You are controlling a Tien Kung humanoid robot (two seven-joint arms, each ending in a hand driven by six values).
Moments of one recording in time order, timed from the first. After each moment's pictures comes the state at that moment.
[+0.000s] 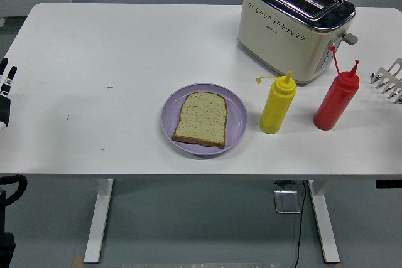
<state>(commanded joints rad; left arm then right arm) -0.06 0.02 -1.85 -1.45 0.64 0.05 -0.02 0.07 -0.26 1.64 1.41 -0.35 -0.16 0.15</state>
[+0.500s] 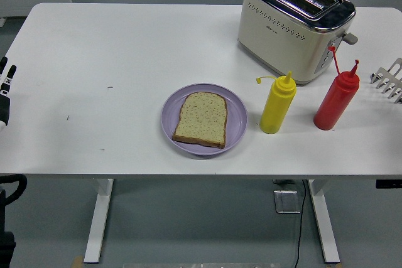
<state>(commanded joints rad) -0.07 0.02 -1.85 -1.45 0.64 0.05 -0.02 0.07 -0.26 1.64 1.41 -0.36 -0.15 0.15</state>
